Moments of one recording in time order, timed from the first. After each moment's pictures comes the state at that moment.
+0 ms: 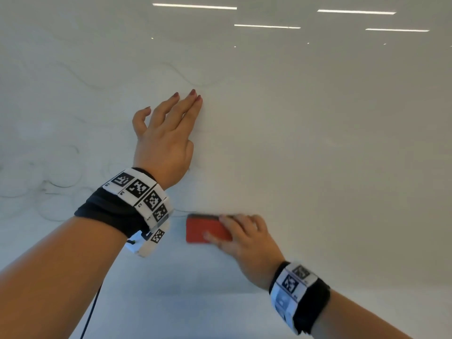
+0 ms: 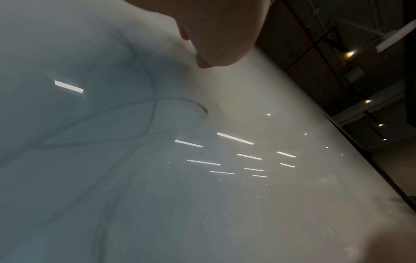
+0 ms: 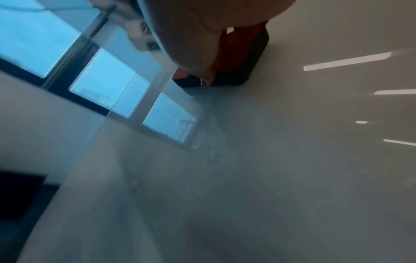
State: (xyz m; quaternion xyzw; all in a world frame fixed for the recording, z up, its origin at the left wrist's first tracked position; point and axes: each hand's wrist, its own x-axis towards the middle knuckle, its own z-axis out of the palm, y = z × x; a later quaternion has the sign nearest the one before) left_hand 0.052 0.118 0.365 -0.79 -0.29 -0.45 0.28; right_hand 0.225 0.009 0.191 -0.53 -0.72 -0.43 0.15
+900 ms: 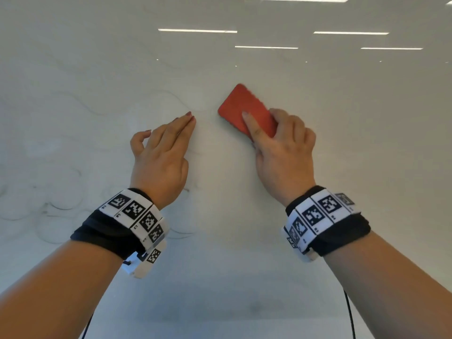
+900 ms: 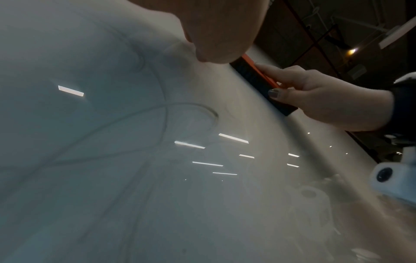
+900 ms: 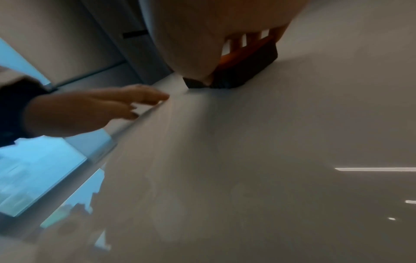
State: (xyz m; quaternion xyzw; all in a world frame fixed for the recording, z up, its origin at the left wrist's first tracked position) left_hand 0.050 0.120 0.372 -0.78 -0.29 -0.47 0.29; right_hand 0.253 0.016 0.377 -0.59 -0.51 -0.53 0.34
